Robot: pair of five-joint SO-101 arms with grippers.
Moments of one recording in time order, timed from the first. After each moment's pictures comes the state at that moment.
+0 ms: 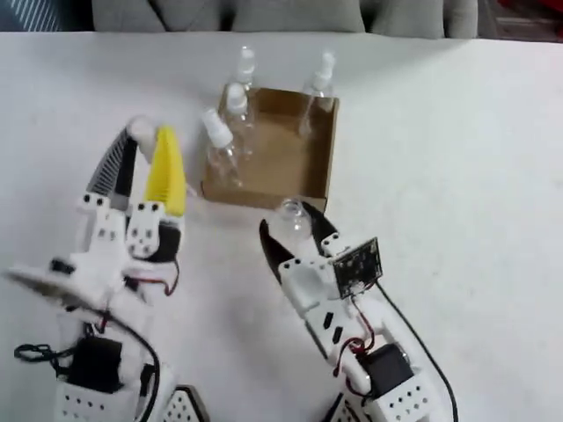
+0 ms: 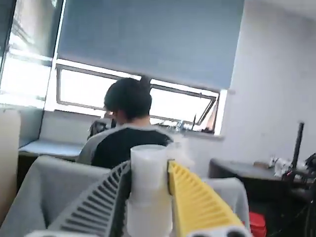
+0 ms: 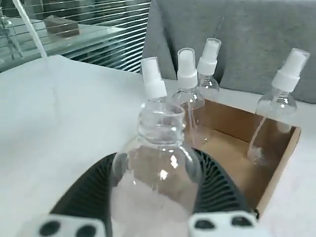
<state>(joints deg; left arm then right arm) 7.7 -90.7 72.1 6.3 10.2 -33.0 -102.2 96.5 22.7 -0.7</state>
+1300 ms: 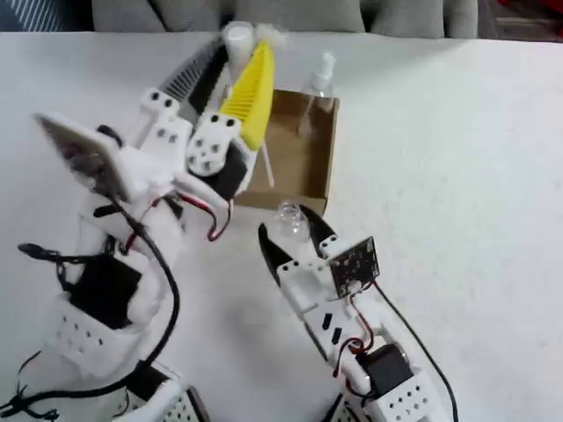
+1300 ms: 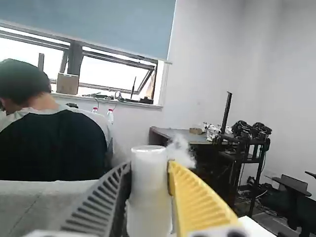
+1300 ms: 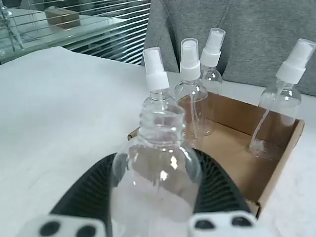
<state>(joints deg) 24.0 -50.2 27.8 17.0 10.1 -33.0 -102.2 96.5 24.4 -0.7</state>
